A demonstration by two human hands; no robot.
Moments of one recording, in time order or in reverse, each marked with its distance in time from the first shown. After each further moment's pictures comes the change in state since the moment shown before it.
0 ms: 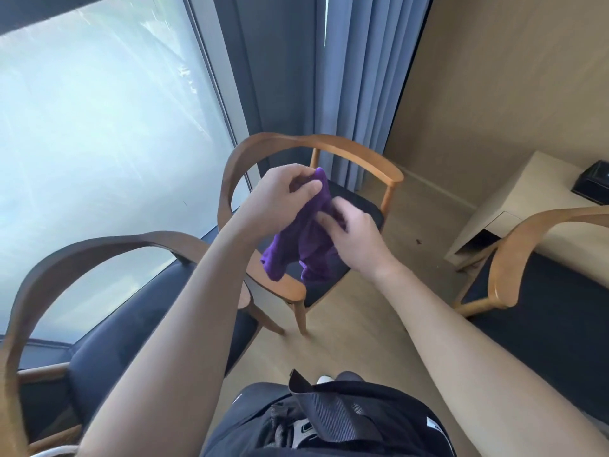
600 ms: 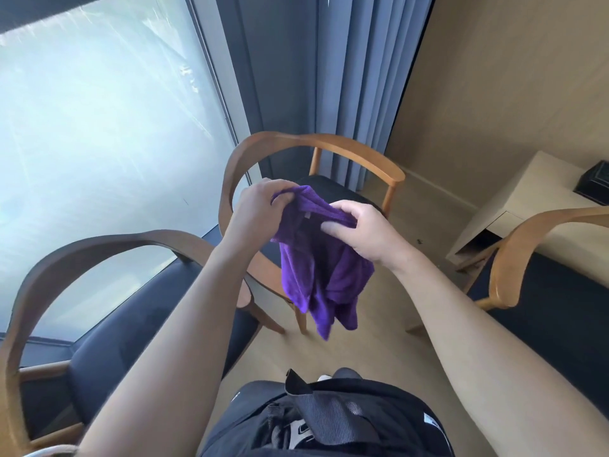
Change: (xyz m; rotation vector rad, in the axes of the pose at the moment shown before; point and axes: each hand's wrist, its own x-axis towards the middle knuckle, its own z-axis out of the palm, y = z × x) left_hand -0.003 -0.039 0.004 0.192 0.138 -0.047; right_hand 0.013 0.017 -0.023 0.006 -0.135 0.112
